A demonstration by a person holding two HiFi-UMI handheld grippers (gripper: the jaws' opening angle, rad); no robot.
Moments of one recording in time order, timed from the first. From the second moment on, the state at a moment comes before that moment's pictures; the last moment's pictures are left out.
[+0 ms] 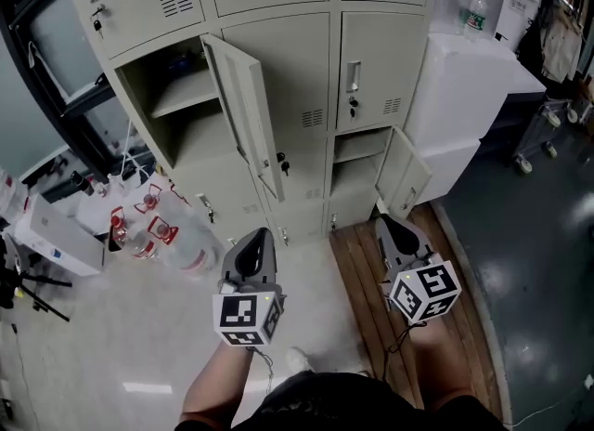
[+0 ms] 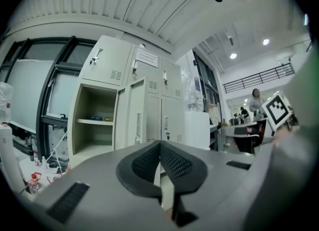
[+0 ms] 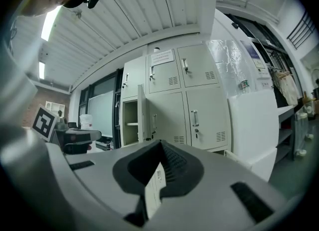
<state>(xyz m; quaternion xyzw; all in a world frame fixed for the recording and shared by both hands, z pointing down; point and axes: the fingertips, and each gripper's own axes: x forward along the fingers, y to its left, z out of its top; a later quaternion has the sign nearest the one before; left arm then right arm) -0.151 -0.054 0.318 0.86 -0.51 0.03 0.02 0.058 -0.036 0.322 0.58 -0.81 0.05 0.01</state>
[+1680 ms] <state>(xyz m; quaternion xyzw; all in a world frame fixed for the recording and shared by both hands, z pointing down) -0.119 -0.221 0.302 0.85 -0.52 0.03 -0.02 0.047 -0.171 0.312 0.57 -0.82 0.04 0.01</state>
